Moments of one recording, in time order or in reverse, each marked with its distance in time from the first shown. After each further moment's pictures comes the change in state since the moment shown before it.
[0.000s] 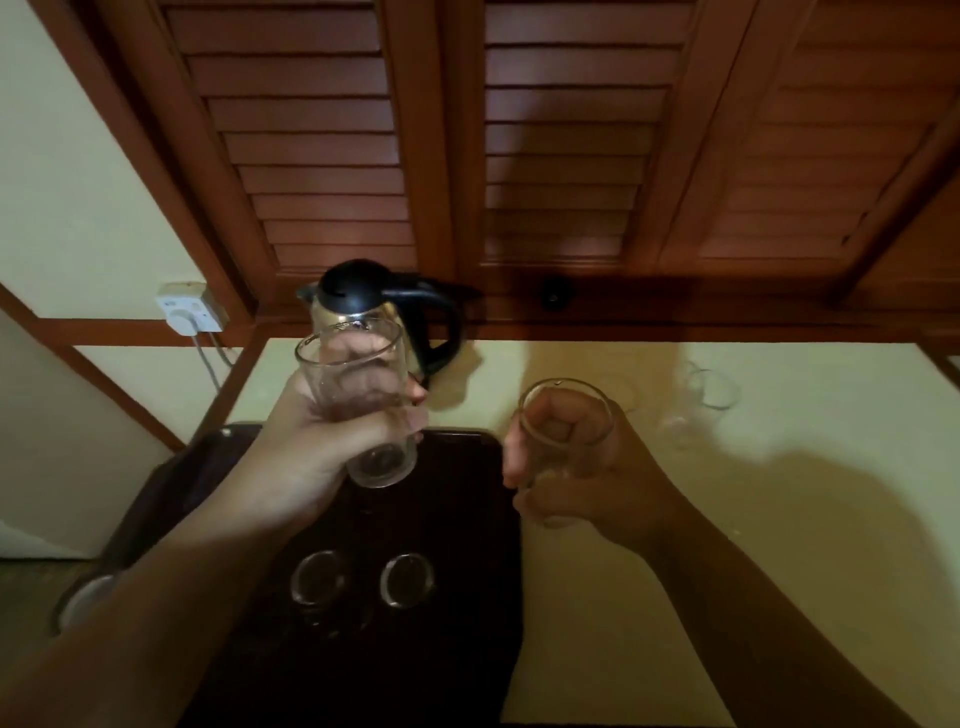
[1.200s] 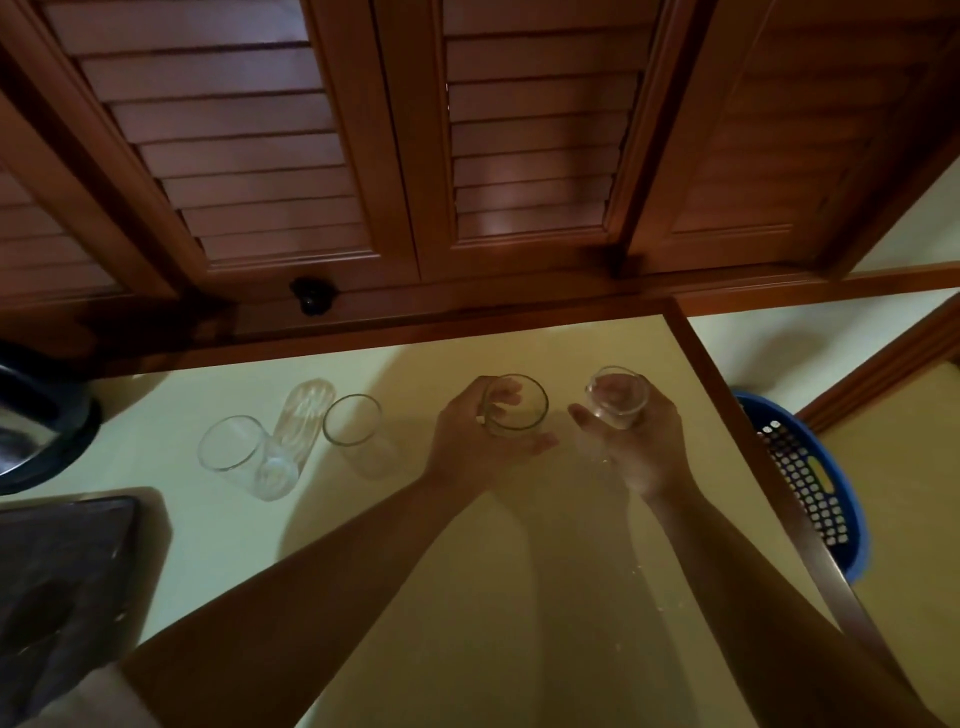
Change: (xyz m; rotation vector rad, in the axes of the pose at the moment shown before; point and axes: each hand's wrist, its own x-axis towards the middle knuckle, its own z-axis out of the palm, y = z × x) left_hand 0.158 -0.229 0.445 0.497 0.013 -0.108; right_hand -0.140 0.080 -0.439 -0.549 0.769 0.073
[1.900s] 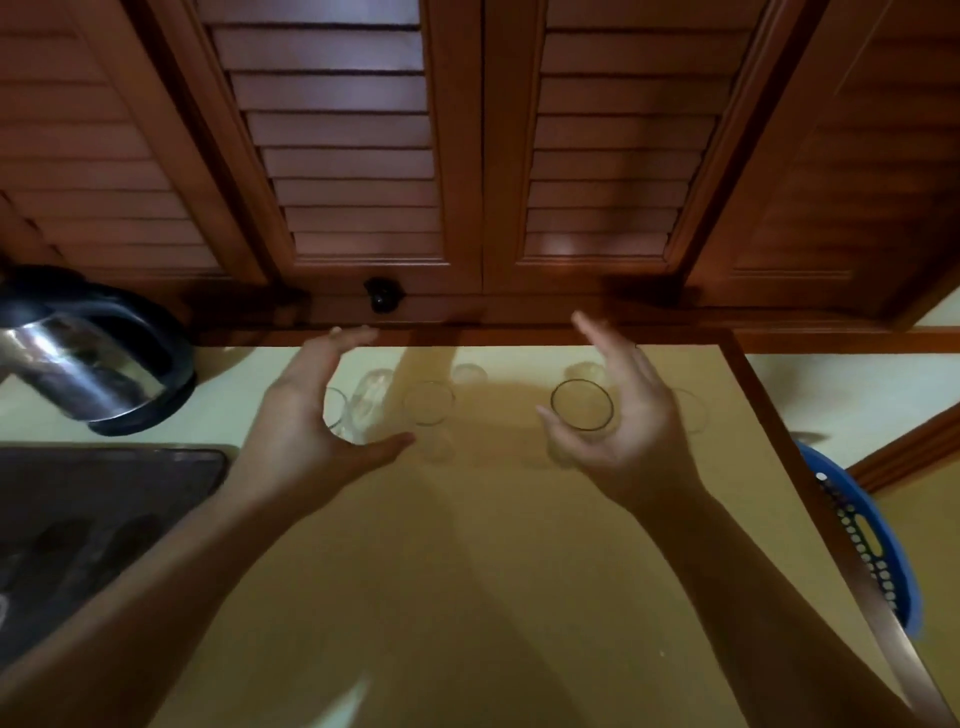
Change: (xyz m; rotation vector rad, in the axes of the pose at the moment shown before) left_hand -0.094 0.058 -0.208 0.473 0.209 0.157; right_hand -0.034 -0.137 0.039 -0.273 -0.205 -0.390
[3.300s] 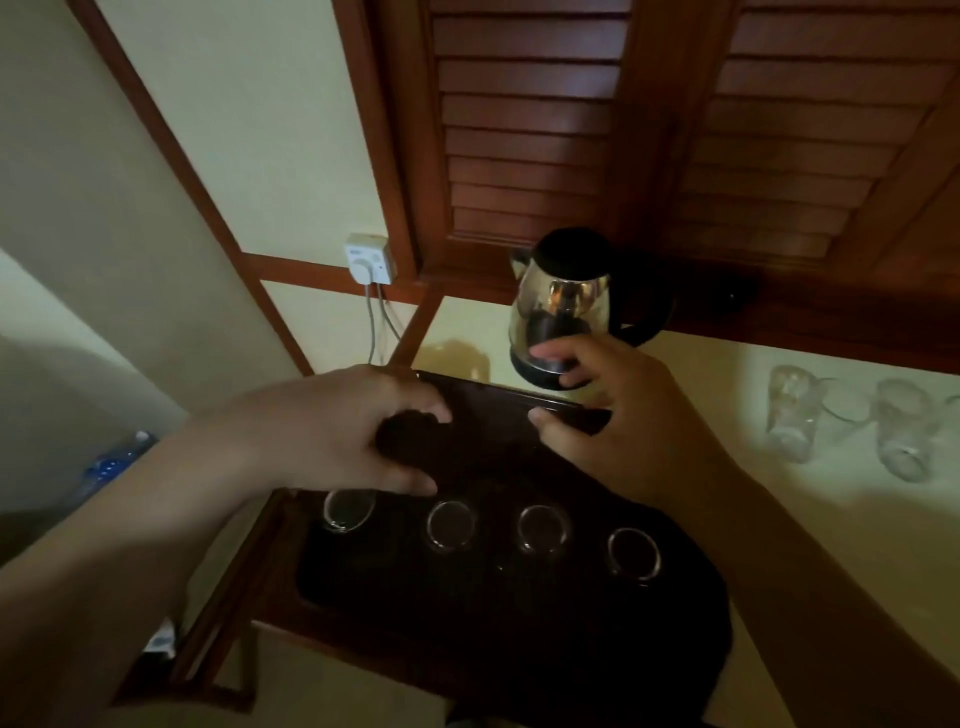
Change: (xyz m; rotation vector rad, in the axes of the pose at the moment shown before) left_hand -0.080 -0.304 -0.389 0.345 -0.695 -0.055; right_hand 0.005 -0.376 0.346 0.144 -0.420 -0.158
